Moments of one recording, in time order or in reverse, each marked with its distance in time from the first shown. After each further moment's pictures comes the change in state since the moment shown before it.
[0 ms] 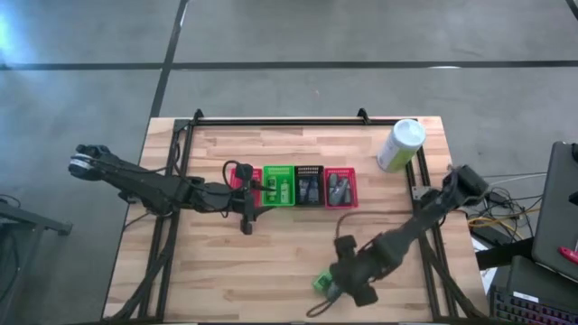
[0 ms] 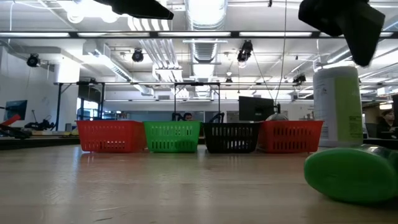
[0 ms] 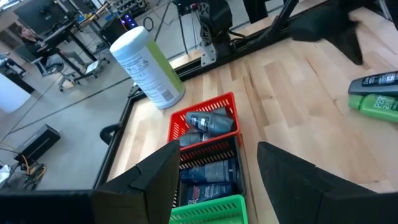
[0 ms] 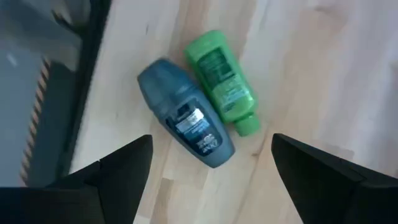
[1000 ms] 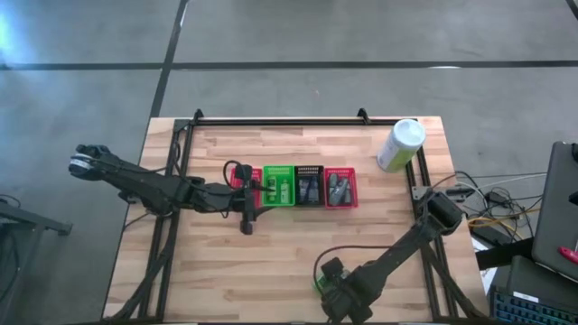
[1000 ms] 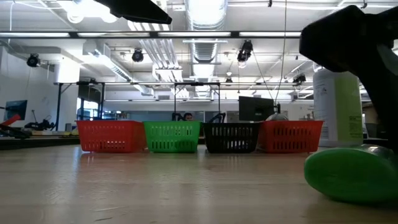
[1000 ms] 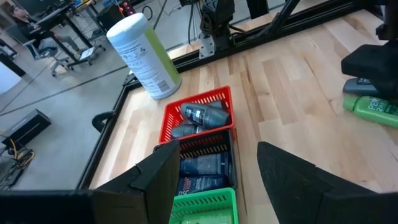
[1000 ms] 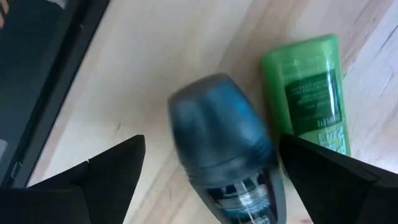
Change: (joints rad) left arm 0.000 0.000 0.000 -0.030 0.000 -0.078; right arm 0.068 0.307 0.166 -0.005 0.001 -0.169
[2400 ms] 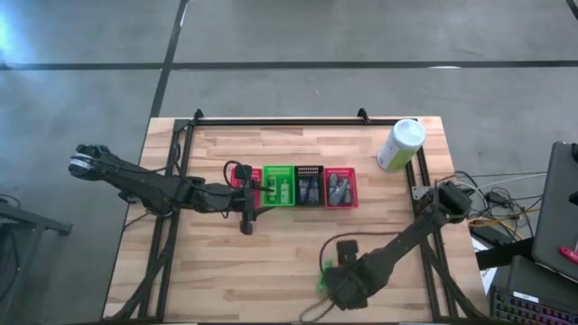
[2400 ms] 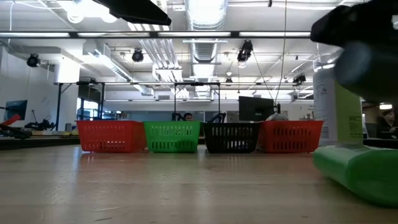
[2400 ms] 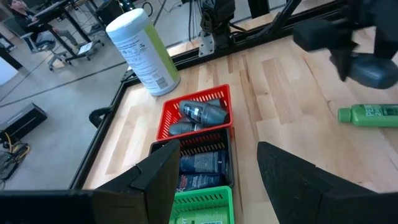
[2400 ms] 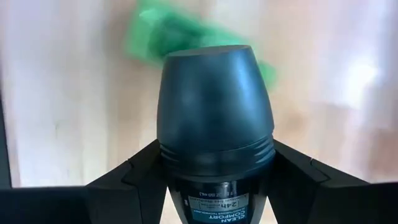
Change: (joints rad) left arm 0.000 0.000 0.000 -0.009 0.000 -0.032; right arm -0.039 -0.135 -0.052 -0.161 0.121 0.405
